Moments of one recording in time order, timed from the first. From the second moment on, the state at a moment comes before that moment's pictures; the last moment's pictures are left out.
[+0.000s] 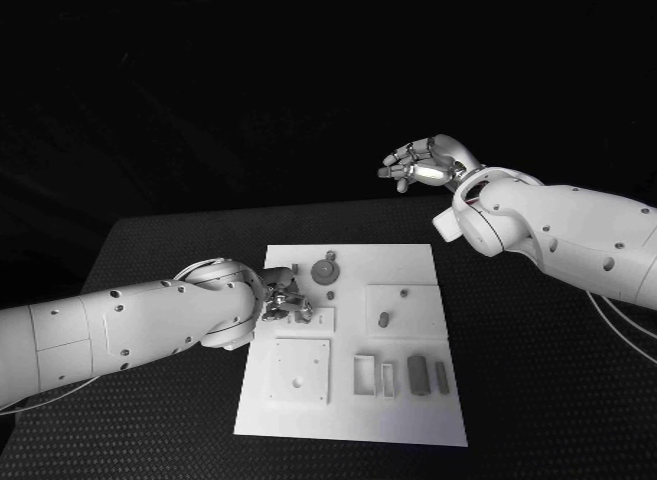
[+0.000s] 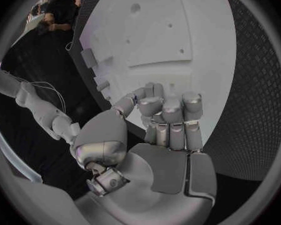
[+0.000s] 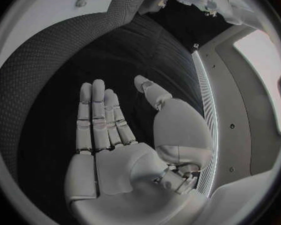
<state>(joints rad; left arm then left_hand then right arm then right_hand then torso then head) 1.27 -0.66 -0.24 1.43 -1.08 -0.09 -0.43 0.75 0.06 0.66 -0.29 0.54 1.08 0.08 0.40 0.76 1.45 -0.11 1.04 0.79 1.26 -0.16 1.33 0.80 0.07 1.03 -0.17 1.12 1.31 1.35 -0.65 -0.03 1.21 -0.67 -0.41 0.11 0.98 -0.18 0.56 -0.23 0.26 0.79 0.20 0.27 0.48 0.74 0.11 0.96 0.61 1.07 0.02 0.54 0.93 0.26 0.81 0.17 0.60 1.08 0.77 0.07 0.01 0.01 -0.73</state>
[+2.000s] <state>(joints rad) 1.30 -0.62 -0.23 1.38 -1.06 0.06 -0.45 0.68 0.08 0.71 -0.28 0.44 1.08 0.08 0.45 0.72 1.45 -0.11 1.07 0.75 1.26 -0.16 1.34 0.77 0.07 1.03 -0.17 1.12 1.31 1.35 -0.64 -0.03 1.20 -0.67 -0.40 0.10 0.98 -0.17 0.56 -0.23 0.26 0.79 0.20 0.27 0.47 0.73 0.11 0.97 0.60 1.06 0.03 0.53 0.94 0.26 0.81 0.17 0.59 1.08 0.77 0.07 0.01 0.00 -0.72</state>
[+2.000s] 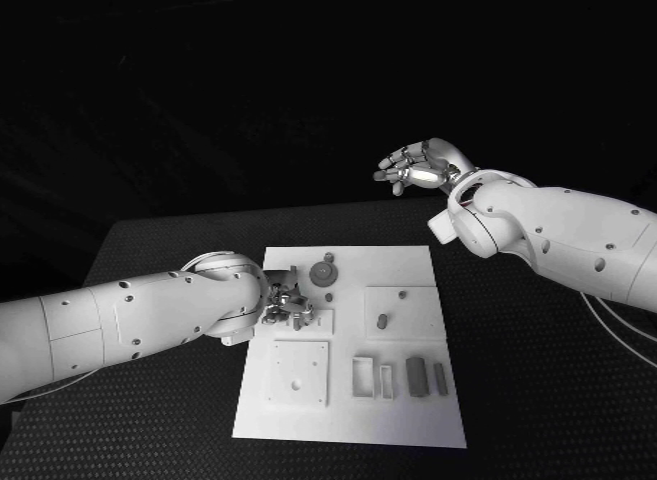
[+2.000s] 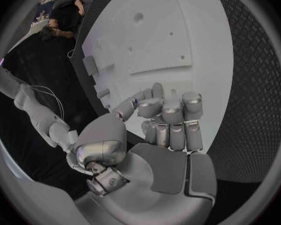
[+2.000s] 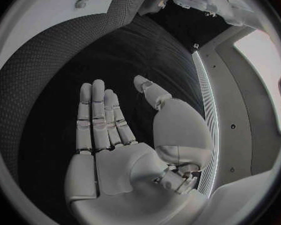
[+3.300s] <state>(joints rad) 1.32 -0.57 -0.23 1.31 -1.01 0.16 -0.47 0.69 0.08 0.73 -0.27 0.38 1.09 0.08 0.45 0.71 1.44 -0.11 1.07 0.73 1.26 -0.16 1.34 0.76 0.08 1.03 -0.17 1.12 1.31 1.35 -0.63 -0.03 1.19 -0.67 -0.39 0.10 0.98 -0.17 0.56 -0.24 0.26 0.79 0.19 0.27 0.47 0.73 0.12 0.98 0.59 1.06 0.03 0.52 0.95 0.26 0.81 0.17 0.59 1.09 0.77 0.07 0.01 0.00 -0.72</state>
